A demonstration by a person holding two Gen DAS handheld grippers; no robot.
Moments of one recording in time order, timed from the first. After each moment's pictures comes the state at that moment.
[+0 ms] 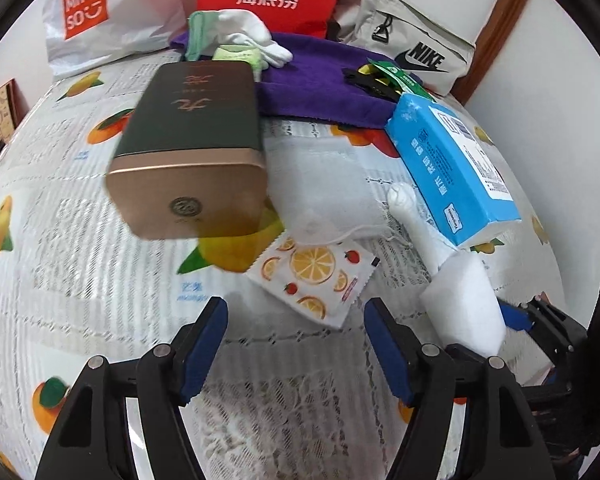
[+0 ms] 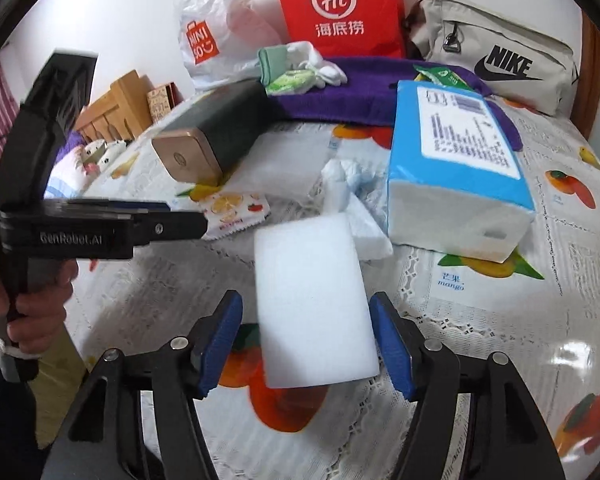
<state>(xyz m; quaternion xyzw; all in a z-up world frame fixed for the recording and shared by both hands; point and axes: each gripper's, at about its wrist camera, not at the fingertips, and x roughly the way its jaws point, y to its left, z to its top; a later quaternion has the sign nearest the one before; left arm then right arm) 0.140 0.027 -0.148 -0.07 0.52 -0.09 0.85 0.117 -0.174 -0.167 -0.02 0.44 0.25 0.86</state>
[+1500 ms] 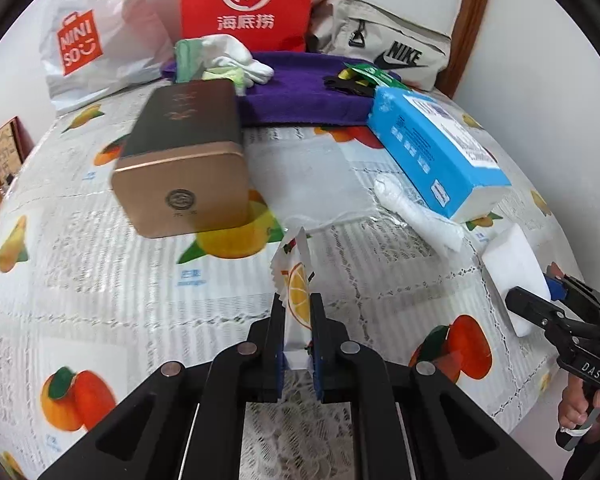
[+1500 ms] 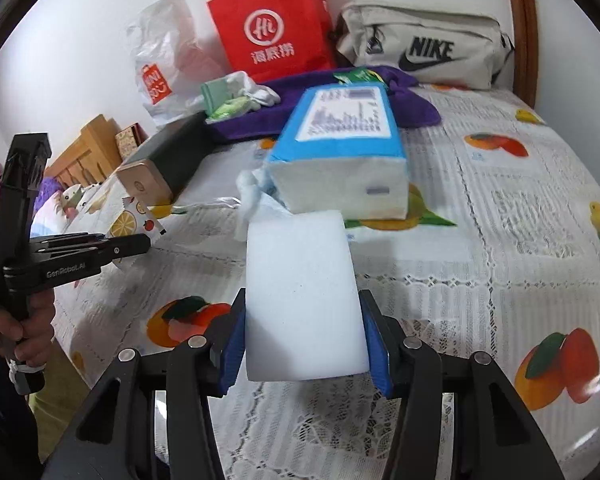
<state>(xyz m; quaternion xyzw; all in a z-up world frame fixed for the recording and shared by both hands) 0.110 0.021 -0.145 -0.02 0.47 -0.09 0.88 0.094 -0.235 -0.166 0.04 0.41 0.19 0.89</state>
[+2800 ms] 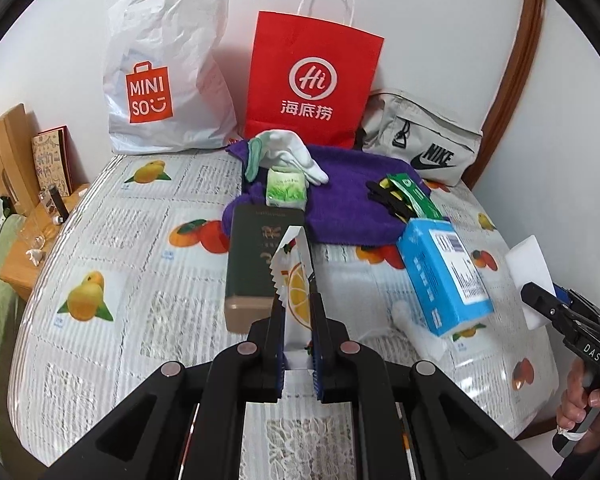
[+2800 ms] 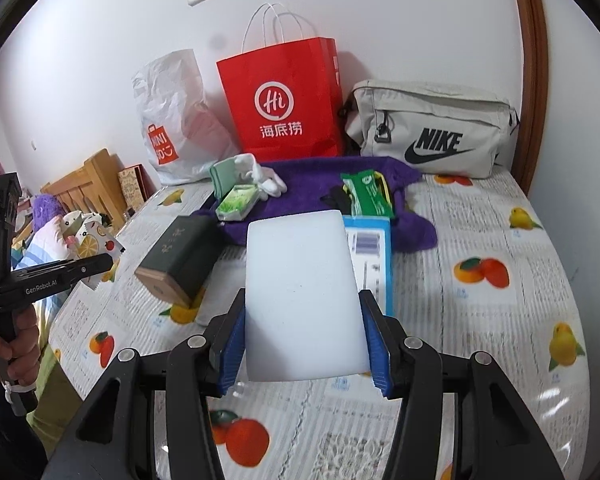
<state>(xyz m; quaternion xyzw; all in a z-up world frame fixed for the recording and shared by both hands) 0.131 0.076 -0.048 -0.08 0.41 -0.04 0.91 0.149 -0.226 -0.057 0.03 0.36 0.18 0.91</state>
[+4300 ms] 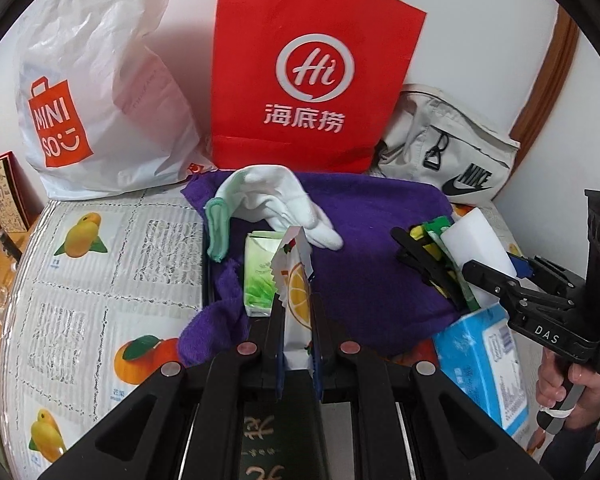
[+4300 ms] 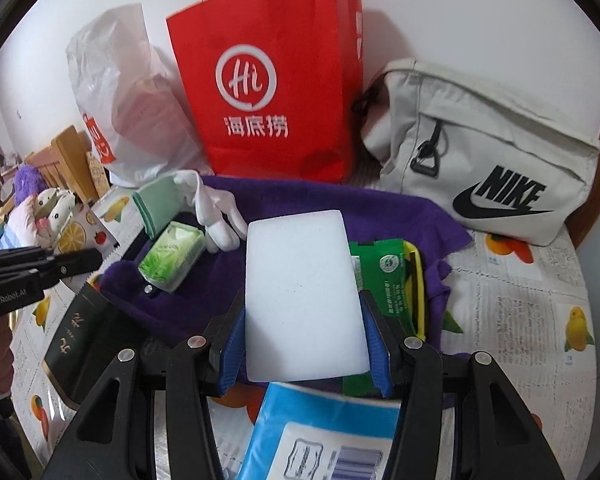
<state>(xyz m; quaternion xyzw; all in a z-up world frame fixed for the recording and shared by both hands) 0.309 0.069 -0.075 -0.07 0.45 -0.05 0.89 0.361 -0.170 -0.093 -0.03 0.41 0.20 0.89</state>
